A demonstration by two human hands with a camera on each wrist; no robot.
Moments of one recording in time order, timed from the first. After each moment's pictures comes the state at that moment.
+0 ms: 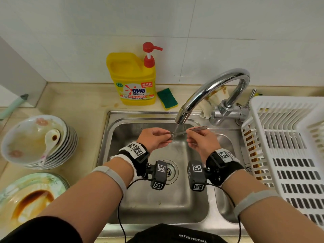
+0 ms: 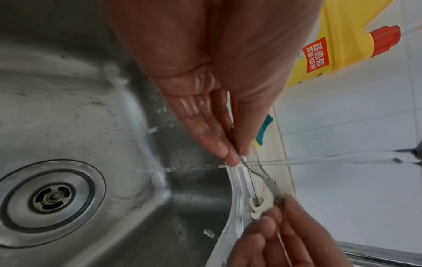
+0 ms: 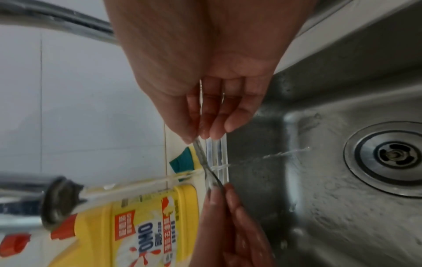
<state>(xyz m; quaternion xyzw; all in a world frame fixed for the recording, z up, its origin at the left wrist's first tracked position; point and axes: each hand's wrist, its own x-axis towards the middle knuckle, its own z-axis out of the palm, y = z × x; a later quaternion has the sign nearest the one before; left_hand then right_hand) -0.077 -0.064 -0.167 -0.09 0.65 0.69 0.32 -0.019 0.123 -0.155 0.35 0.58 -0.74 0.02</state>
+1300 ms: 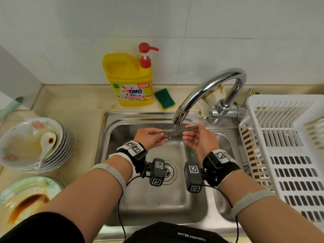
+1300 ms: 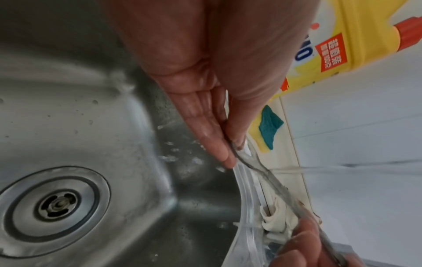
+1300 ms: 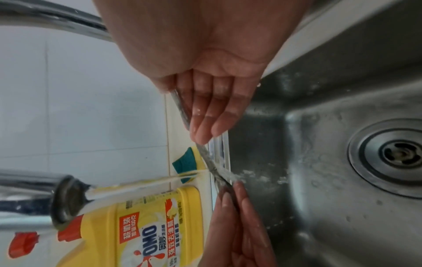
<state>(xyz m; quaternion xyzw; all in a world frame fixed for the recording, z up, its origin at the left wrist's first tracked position) -0.087 -0.063 -0.180 -0.11 0.64 0.69 0.31 -0.020 0.119 -0.149 0.36 0.53 -0.76 -0.02</state>
